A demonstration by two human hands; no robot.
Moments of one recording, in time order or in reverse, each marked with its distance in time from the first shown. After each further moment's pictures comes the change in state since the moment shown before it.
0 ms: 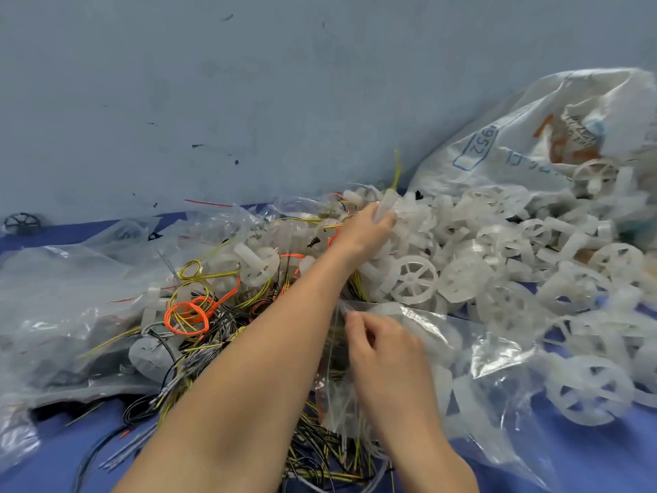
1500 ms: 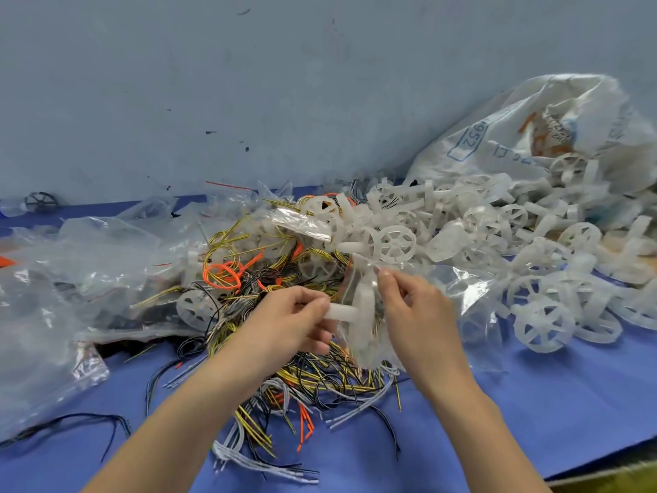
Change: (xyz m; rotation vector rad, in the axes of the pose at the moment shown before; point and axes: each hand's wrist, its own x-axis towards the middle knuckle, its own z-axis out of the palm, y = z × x) left_hand -0.257 -0.022 -0.088 -0.568 -0.091 -0.321; right_hand -0.038 -0.009 -0.024 0.076 0.176 -0.126
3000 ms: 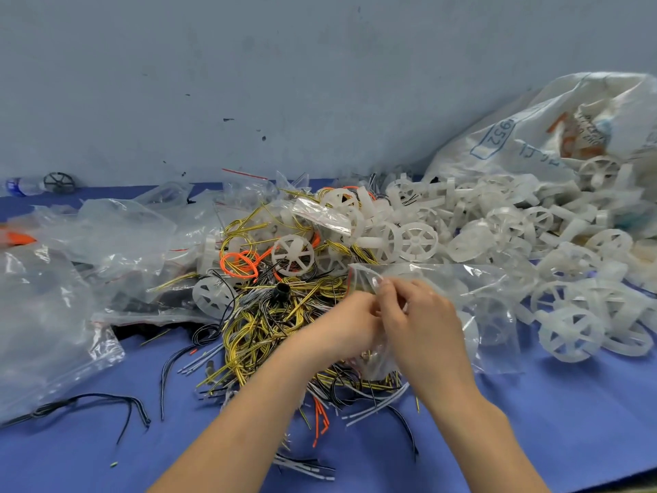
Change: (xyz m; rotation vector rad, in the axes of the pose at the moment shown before) left_hand 0.032 -0.005 0.042 0.319 -0.324 0.032; right_hand -0.009 -0.006 0.019 -0.197 -0.062 -0.042
